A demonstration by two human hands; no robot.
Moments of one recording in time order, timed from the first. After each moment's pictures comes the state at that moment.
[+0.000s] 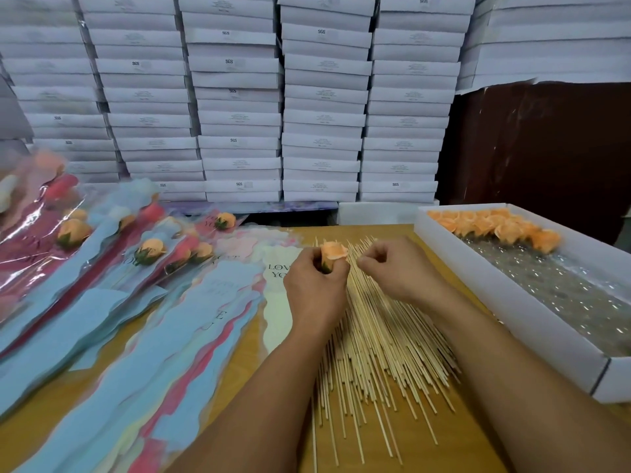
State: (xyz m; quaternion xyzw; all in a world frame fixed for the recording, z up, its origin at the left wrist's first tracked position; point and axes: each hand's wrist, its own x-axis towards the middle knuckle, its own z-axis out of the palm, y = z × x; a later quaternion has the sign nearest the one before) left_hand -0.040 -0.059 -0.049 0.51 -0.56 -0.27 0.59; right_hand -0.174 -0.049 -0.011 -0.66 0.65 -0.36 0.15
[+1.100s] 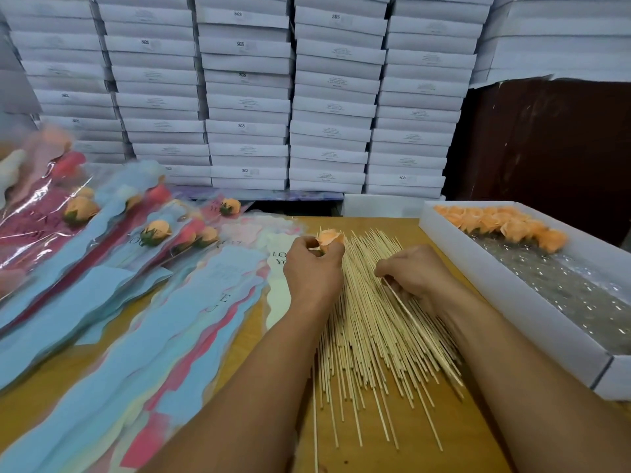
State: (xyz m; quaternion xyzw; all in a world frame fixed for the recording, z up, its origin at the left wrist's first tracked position) left_hand -0.037 -0.066 -0.042 0.53 -0.47 -0.38 0.59; right_hand -0.192 -0.064 -0.035 -0.52 0.69 -0.42 0.30
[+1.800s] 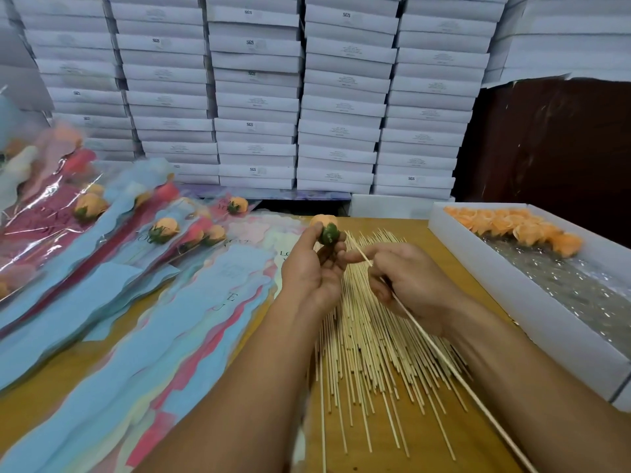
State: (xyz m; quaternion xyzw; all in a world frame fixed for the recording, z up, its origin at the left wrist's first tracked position) left_hand -0.022 -0.064 -0.021 0.26 -0.16 -0.72 0.62; right_hand -0.153 -0.017 -0.015 -0.62 0.47 -0.46 0.44
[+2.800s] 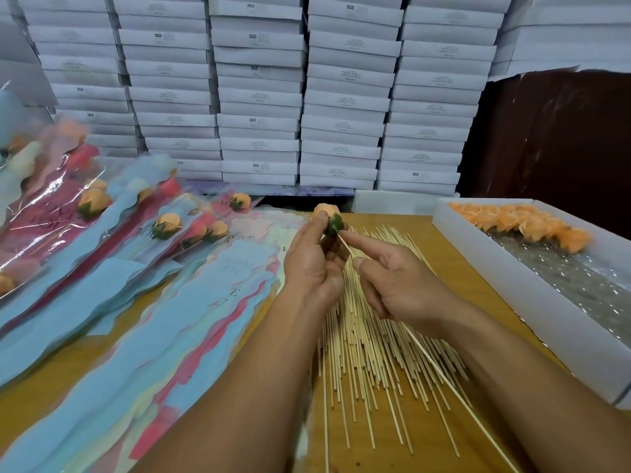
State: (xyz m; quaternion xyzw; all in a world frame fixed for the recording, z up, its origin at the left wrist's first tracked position) left_hand -0.024 -0.064 -0.022 0.22 -0.15 -0.70 0.66; right_hand -0.147 -0.016 -0.024 -0.72 0.42 -0.42 0.35
